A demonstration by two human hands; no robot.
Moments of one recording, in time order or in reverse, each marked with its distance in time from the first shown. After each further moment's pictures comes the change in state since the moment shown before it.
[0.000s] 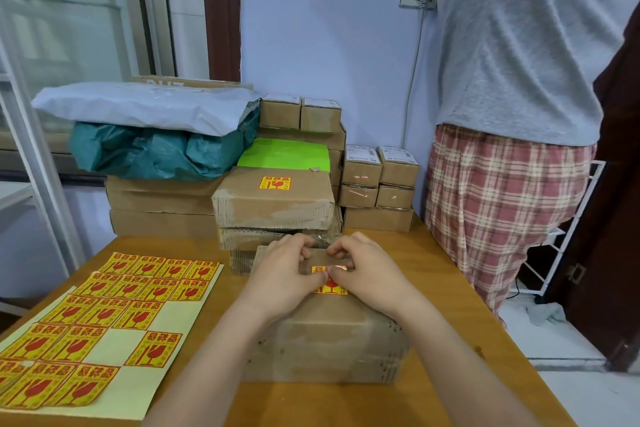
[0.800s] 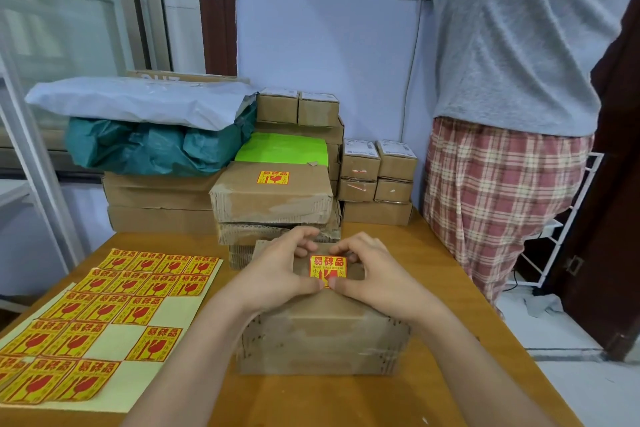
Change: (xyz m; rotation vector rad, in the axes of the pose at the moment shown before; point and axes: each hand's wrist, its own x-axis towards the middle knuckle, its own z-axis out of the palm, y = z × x) left_hand -0.004 -0.001 -0.015 -0.240 -0.242 -0.040; right_hand -0.021 0.007 -0.006 0.110 -0.062 -0.058
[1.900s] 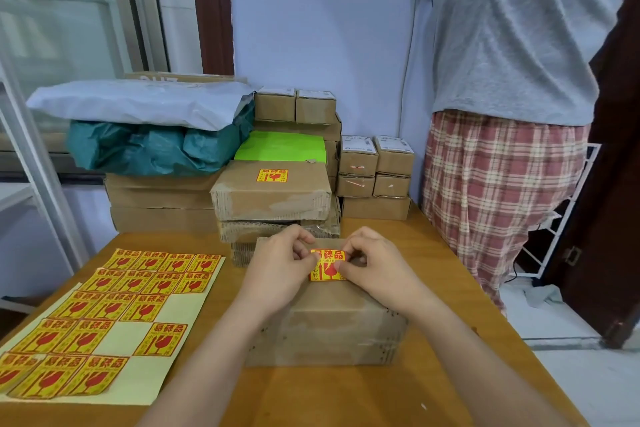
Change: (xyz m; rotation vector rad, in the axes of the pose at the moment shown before) left_hand -0.005 0.008 0.014 0.068 0.313 -0.003; right_hand 0.002 0.005 0.005 0.041 0.134 0.034
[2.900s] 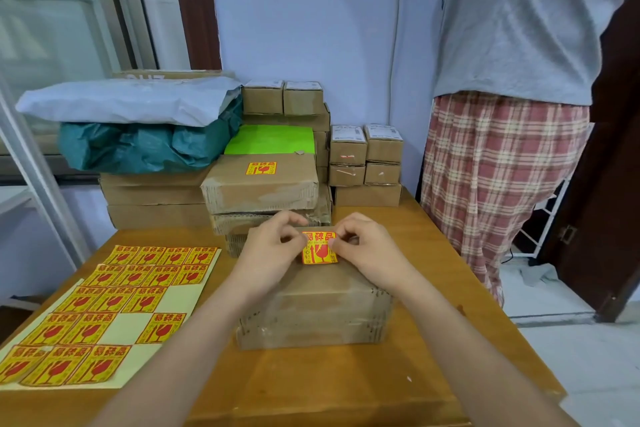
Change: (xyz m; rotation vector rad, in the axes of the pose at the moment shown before) left_hand -0.002 0.005 -0.003 -0.186 -0.067 -0.061; right_hand -0.003 -0.002 -0.006 0.204 0.035 0.077
